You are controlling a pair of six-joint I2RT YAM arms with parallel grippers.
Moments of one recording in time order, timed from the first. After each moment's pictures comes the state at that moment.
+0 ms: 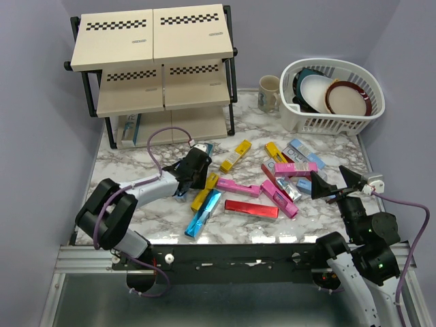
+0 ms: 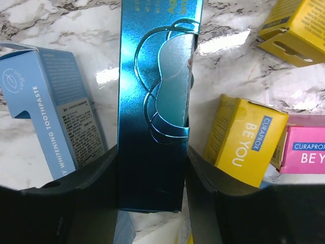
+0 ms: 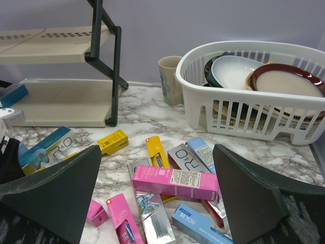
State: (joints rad) left arm -0.64 1.49 0.74 -0.19 -0.24 -0.36; right arm 0.35 0.01 0.54 -0.35 0.14 0.02
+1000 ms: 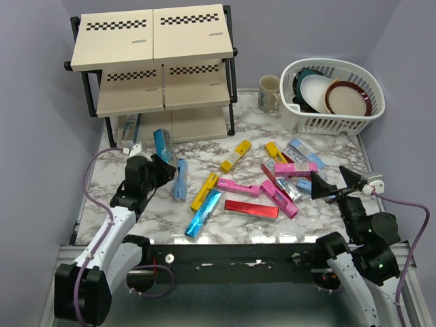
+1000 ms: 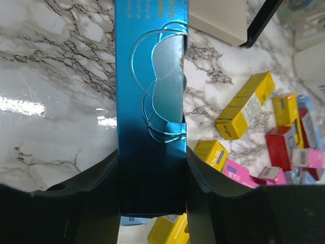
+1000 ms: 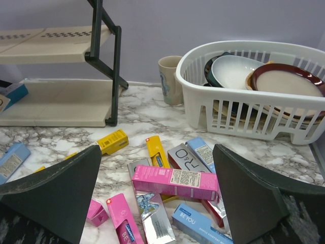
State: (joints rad) left arm -0.21 0.86 0.45 -0.10 0.05 -0.67; right arm 0.35 0.01 0.54 -0.35 0.14 0.02
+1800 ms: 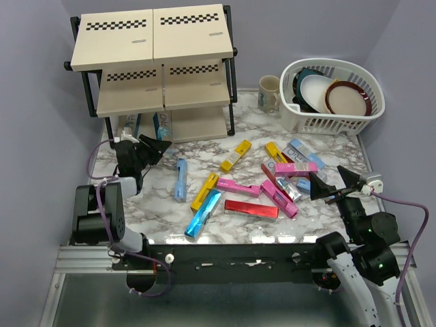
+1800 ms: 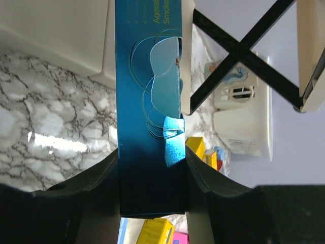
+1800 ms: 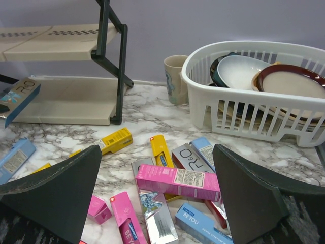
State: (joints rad) left arm 0.09 1.45 0.50 0.64 0.45 -1.01; right arm 0.35 0.01 0.54 -0.35 0.11 0.02
